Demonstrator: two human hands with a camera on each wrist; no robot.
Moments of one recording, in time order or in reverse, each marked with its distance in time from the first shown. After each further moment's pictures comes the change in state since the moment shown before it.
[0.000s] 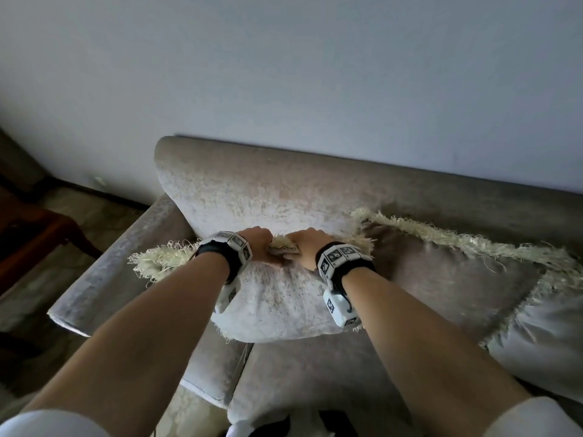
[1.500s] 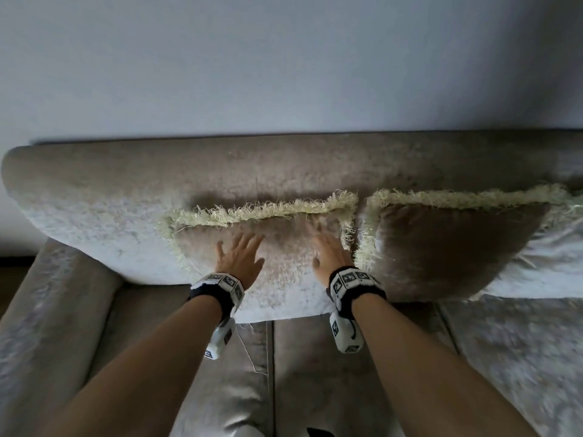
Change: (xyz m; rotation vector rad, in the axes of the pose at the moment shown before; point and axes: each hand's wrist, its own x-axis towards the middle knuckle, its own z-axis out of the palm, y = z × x) left_hand 0.197 -0.176 0.066 0.073 0.274 0.307; right_hand 0.162 0.013 0.128 0.278 0.399 0.662
